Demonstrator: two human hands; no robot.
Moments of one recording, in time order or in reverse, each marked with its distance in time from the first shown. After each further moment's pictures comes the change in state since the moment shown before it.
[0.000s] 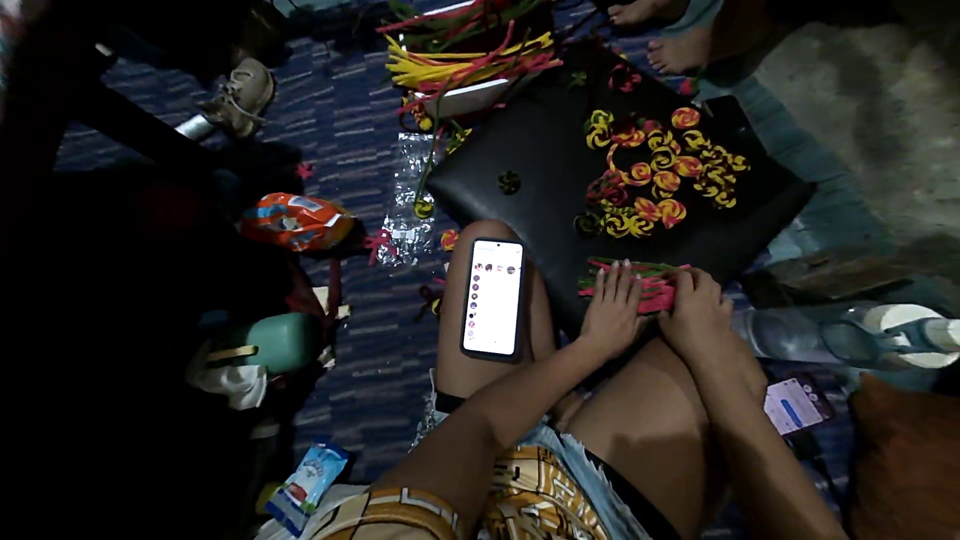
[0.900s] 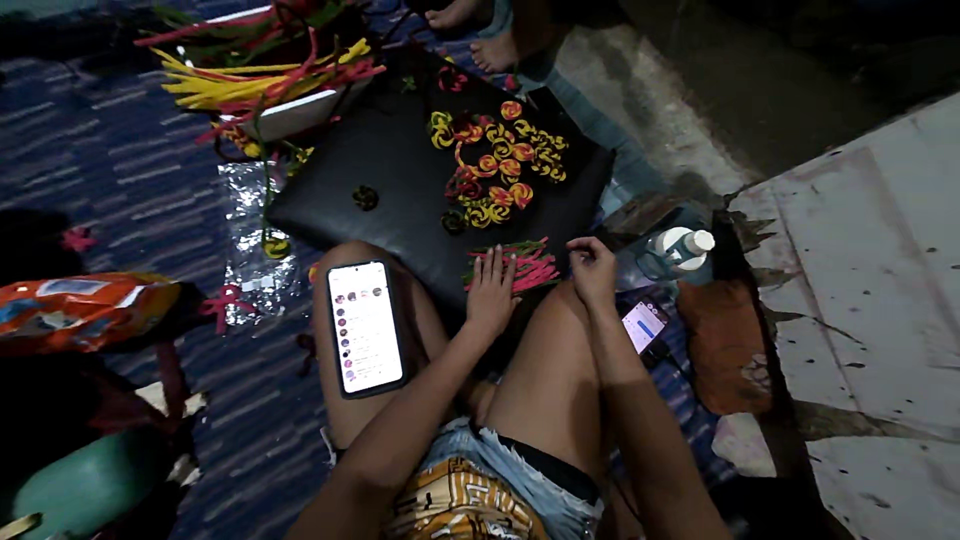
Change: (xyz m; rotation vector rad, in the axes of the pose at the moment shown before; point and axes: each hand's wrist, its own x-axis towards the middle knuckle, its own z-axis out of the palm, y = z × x) left_hand 0.003 -0.009 -0.039 0.030 -0.282 0.014; right_hand -0.003 0.040 -0.004 0.649 0.403 0.254
